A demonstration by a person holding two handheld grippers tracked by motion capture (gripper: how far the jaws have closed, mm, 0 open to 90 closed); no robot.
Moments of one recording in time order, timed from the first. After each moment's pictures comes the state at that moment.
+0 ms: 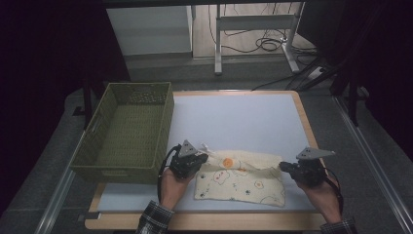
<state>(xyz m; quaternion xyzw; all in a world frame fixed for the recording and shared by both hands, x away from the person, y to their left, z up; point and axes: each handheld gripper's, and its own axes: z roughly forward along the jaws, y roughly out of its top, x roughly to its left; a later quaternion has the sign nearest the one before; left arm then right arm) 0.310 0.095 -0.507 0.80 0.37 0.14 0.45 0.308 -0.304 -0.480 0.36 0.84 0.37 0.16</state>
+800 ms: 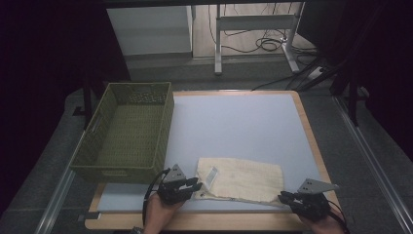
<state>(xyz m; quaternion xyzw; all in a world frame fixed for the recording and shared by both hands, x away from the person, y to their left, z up) 0.247 0.124 -0.531 0.81 0.36 0.08 0.45 0.233 -0.306 -0.507 0.34 0.85 0.37 0.13</state>
